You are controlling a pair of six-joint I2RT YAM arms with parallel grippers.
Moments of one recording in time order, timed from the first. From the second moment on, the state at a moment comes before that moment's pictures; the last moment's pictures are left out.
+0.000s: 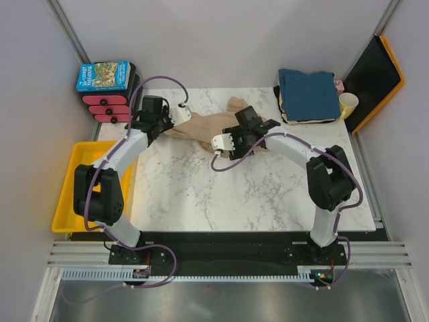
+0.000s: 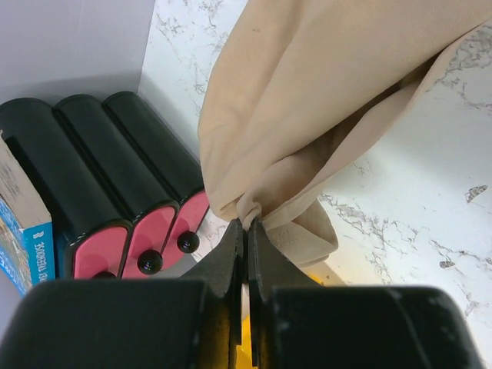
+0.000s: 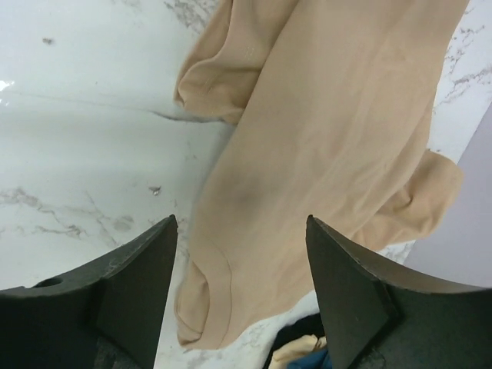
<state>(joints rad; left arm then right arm) -0.22 1.64 1.26 -0.30 -0.08 1.02 0.55 1.86 1.42 -0.54 -0.17 -1.32</state>
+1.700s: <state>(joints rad) -0.22 1.59 1.19 -0.30 -0.07 1.00 0.64 2.05 1.42 -0.46 -0.16 -1.62</state>
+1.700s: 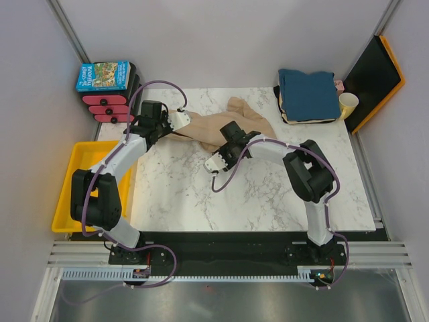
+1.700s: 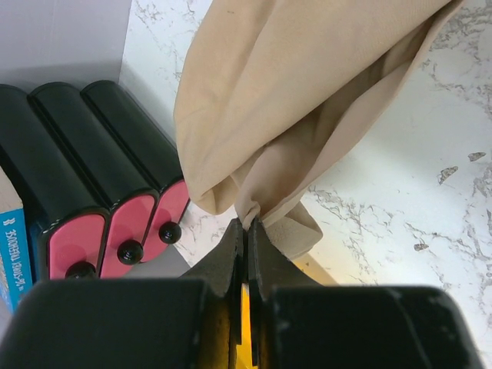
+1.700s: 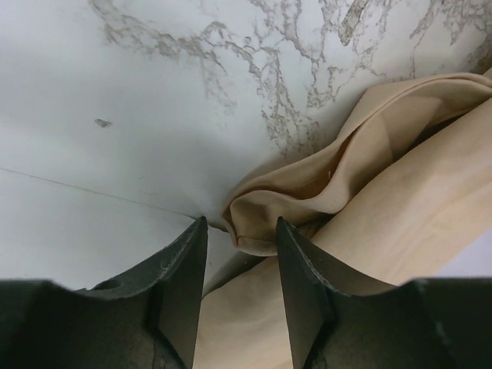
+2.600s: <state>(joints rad) -0.22 1.57 1.17 -0.30 -0.08 0.98 0.64 2.09 1.47 -0.40 -0.01 -1.56</state>
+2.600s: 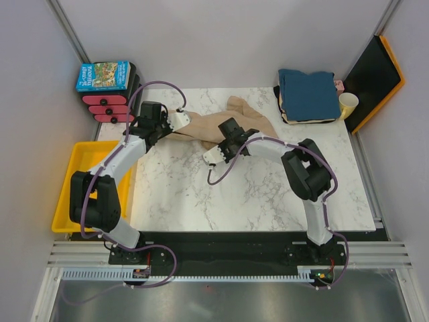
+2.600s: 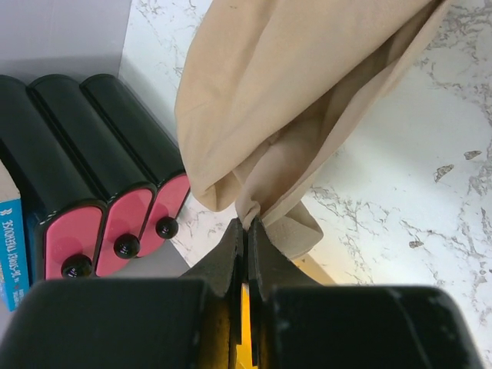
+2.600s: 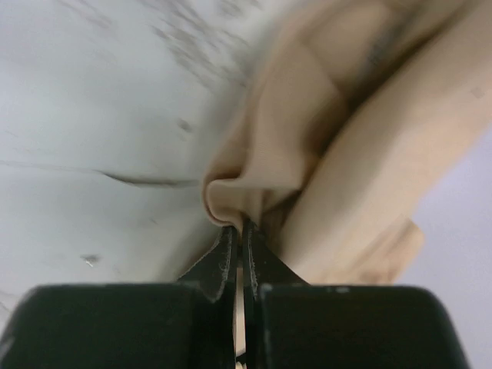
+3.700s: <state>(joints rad) -0.19 1.60 1.49 0.09 -0.03 1.30 0.35 1.90 1.76 0.06 0.42 -1.30</state>
